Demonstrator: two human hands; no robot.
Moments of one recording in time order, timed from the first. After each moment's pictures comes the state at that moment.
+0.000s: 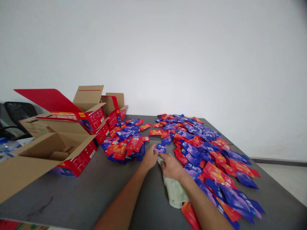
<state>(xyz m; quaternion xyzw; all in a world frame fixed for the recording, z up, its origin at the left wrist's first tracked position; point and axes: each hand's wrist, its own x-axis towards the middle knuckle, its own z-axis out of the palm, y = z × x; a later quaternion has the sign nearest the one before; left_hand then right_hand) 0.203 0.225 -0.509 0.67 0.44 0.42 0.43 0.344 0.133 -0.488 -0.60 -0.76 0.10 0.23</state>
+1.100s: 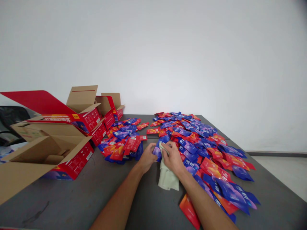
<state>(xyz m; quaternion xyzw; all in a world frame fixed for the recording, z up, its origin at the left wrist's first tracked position) 0.200 0.195 -0.476 0.51 0.25 0.40 0.72 0.349 0.135 -0.466 -0.56 -0.67 0.03 0.49</state>
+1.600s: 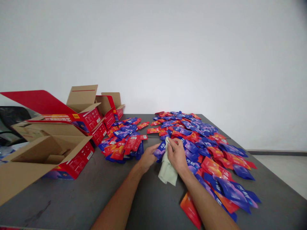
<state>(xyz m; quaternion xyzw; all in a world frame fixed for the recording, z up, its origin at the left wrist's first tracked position) 0.200 0.190 -0.464 0.59 0.20 0.36 0.70 0.357 0.138 -0.459 -0.58 -0.60 -0.03 0.54</state>
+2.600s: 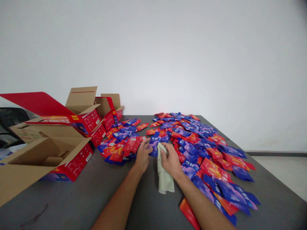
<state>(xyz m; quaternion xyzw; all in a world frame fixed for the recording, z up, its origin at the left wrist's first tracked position) 0.196 0.204 -0.468 0.39 0.27 0.54 0.69 0.335 0.134 -0.469 -0.56 -0.62 0.05 0.55</state>
